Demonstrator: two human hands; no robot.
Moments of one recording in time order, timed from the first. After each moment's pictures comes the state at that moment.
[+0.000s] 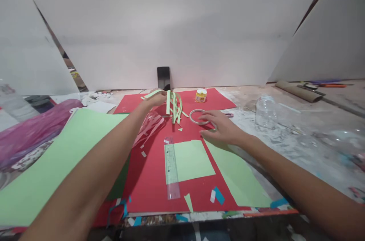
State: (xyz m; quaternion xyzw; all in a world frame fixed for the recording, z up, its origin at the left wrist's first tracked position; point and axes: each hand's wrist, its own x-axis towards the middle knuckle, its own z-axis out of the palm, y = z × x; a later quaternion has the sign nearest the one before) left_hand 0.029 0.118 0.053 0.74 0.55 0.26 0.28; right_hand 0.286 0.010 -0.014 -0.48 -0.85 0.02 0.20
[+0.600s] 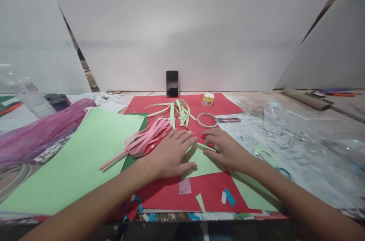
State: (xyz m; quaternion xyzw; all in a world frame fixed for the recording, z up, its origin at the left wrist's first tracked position) left_hand 0.007 -0.029 0.001 0.95 0.28 0.14 0.05; right_hand 0.239 -0.042 -0.002 -0.44 -0.87 0.09 0.20
